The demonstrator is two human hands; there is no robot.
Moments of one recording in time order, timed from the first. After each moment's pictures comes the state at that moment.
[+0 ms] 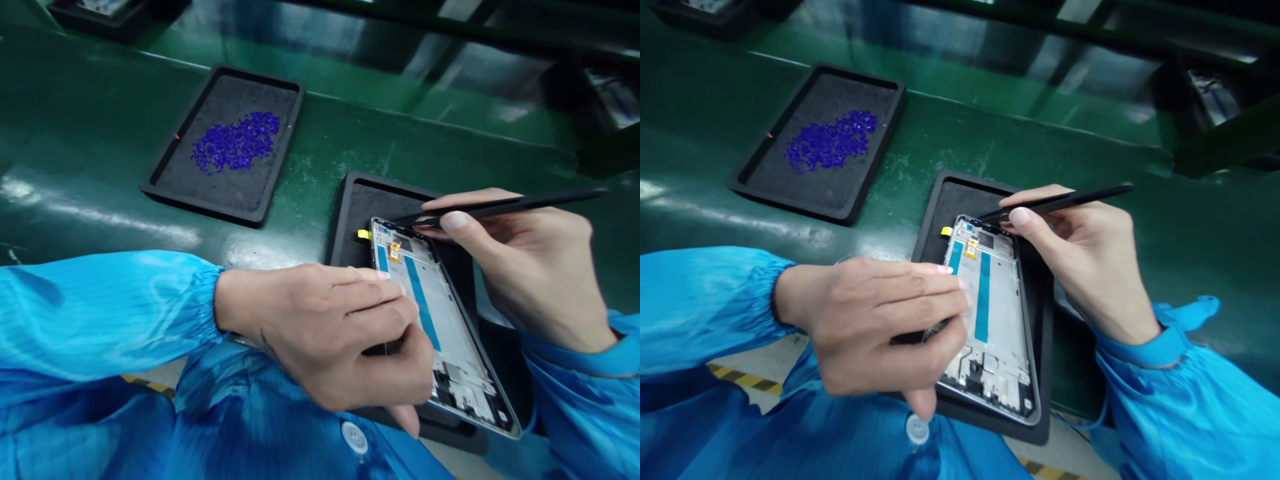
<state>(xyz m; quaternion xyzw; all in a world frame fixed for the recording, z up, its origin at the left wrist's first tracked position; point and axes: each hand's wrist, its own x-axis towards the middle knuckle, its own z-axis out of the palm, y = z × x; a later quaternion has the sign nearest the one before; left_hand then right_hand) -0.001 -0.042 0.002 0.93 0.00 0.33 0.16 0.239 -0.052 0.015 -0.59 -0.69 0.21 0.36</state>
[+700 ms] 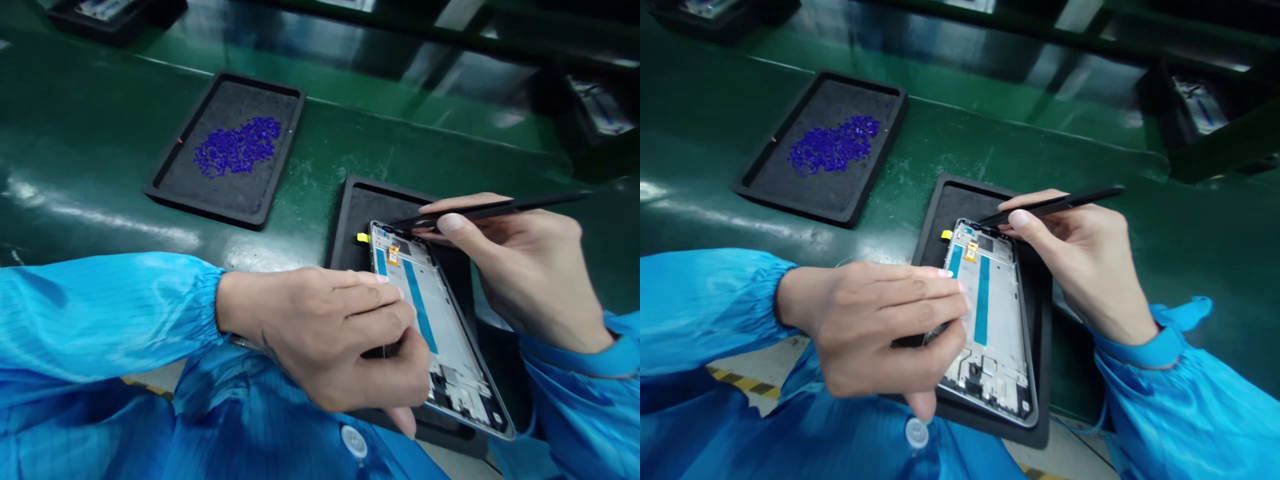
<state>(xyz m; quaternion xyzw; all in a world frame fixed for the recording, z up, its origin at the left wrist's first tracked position) 0.004 -0.040 -0.003 0.89 -0.04 0.44 -0.09 0.242 -0.049 0.013 -0.60 -0.67 0.25 0.36</state>
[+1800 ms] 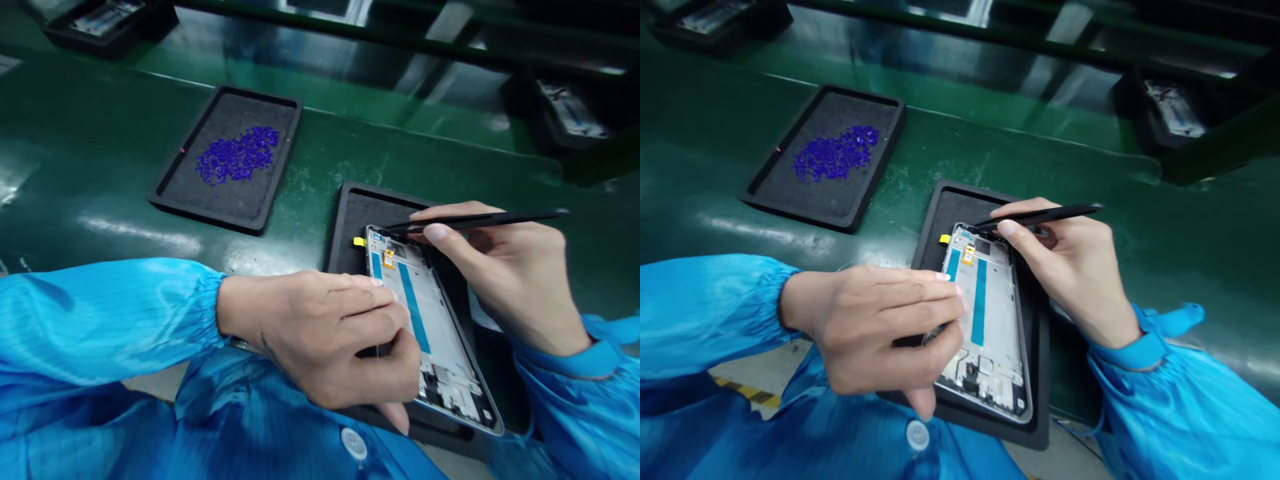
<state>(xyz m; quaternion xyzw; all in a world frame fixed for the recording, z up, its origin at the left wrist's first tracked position) 0.003 -0.039 0.003 0.90 -0.05 0.41 -0.10 0.232 -0.056 0.018 -0.59 -0.71 0.18 0.35</state>
